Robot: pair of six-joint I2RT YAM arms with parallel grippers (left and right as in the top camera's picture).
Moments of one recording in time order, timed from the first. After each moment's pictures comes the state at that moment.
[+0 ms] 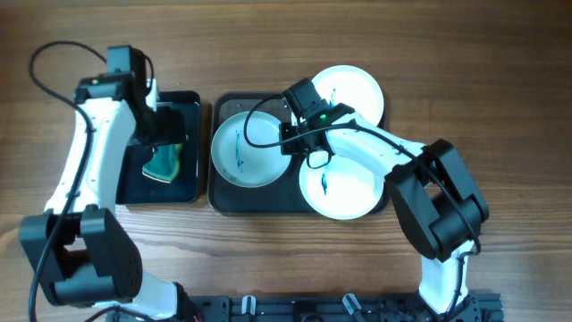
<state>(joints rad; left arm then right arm) 0.08 1.70 1.35 -1.05 -0.10 -0.07 0.59 2.05 1.33 -0.45 -0.16 0.47</state>
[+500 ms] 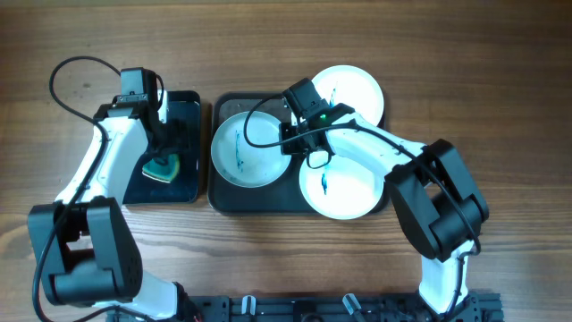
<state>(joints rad) 0.07 1.71 1.14 -0.75 -0.10 -0.03 0.59 2.05 1.33 -0.45 -0.16 0.47</state>
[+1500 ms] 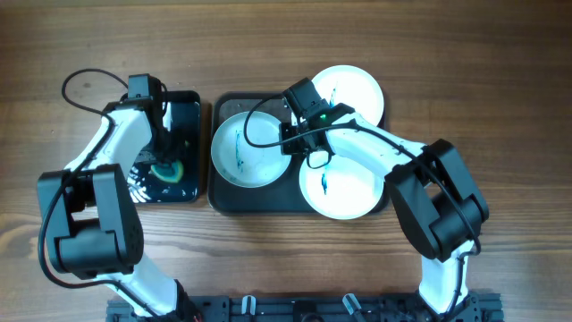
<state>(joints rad) 0.09 1.85 1.17 -0.81 -0.08 -0.07 0.59 2.05 1.33 -0.45 -0.16 0.47</state>
